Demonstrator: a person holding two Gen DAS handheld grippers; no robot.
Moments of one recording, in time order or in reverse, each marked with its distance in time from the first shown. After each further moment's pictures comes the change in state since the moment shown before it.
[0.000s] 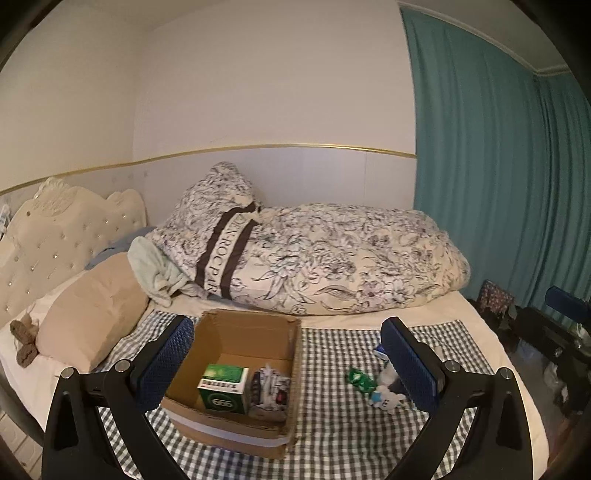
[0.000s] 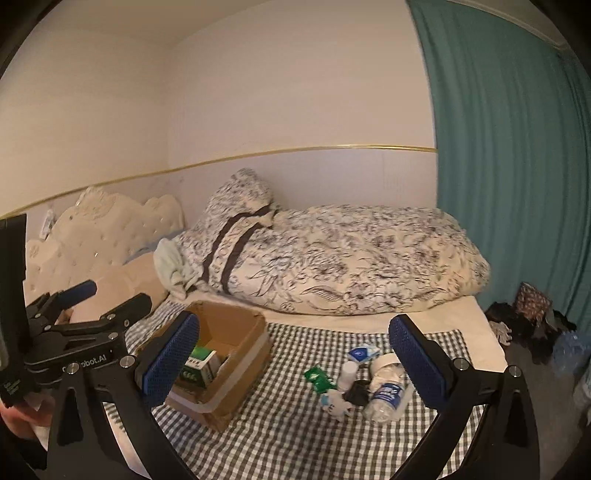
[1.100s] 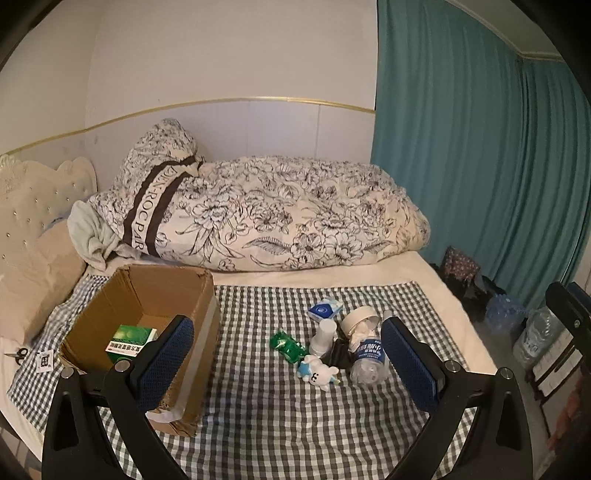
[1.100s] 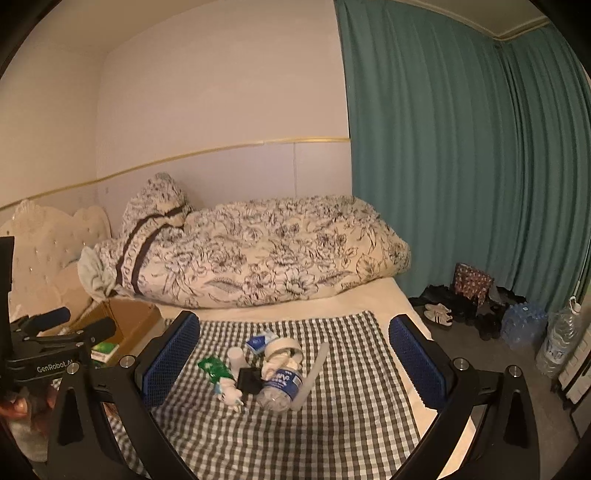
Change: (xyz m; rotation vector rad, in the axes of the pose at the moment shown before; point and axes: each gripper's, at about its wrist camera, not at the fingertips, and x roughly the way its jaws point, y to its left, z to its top) left arm 0.069 -0.101 -0.047 0.015 0.166 -0.141; right arm -0.007 -0.132 -0.042 0.068 0.000 -0.256
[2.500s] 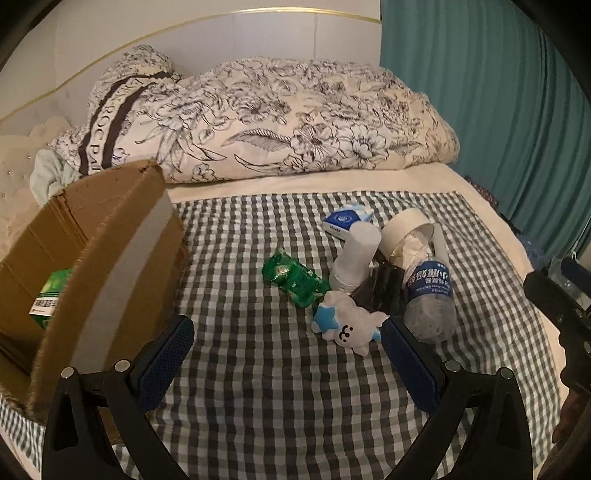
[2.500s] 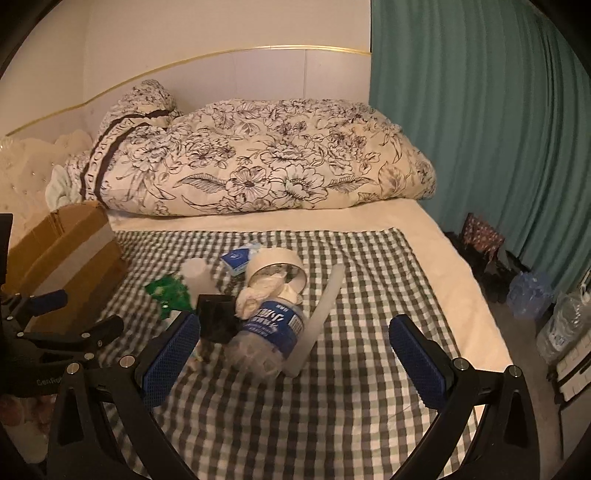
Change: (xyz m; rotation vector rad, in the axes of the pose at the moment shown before) left arm 0.180 -0.015 -0.082 0.059 0.281 0.006; right arm 0.177 0.011 -0.105 -0.083 0.280 -0.018
